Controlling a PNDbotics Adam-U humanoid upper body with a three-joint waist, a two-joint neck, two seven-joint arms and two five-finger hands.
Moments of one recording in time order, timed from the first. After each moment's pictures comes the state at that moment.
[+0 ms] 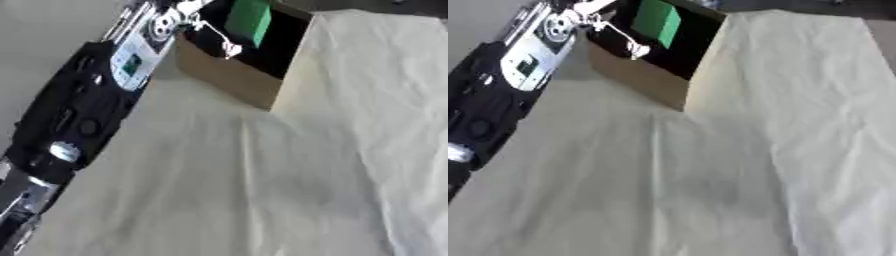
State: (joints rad) left arm -1.31 0.39 -0.32 -1.13 -0.71 -0.03 -0.32; right arm -0.32 -0.35 -0.05 -1.98 0.00 -0.44 -0.37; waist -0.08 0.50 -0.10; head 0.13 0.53
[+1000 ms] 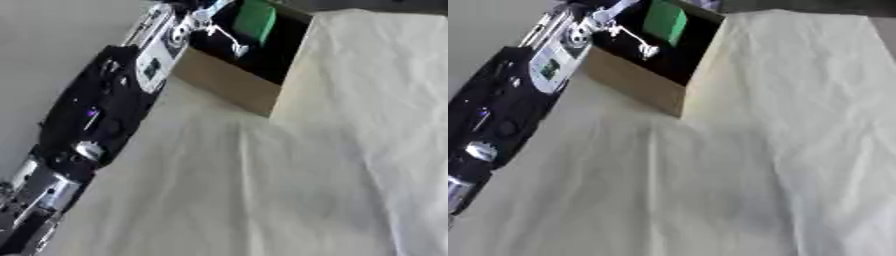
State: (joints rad) left arm -1.36 0.38 -0.28 -1.00 -0.85 -0.06 -0.26; right arm -0.33 -0.33 -0.03 -1.98 -0.02 -0.43 -0.35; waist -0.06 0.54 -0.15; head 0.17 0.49
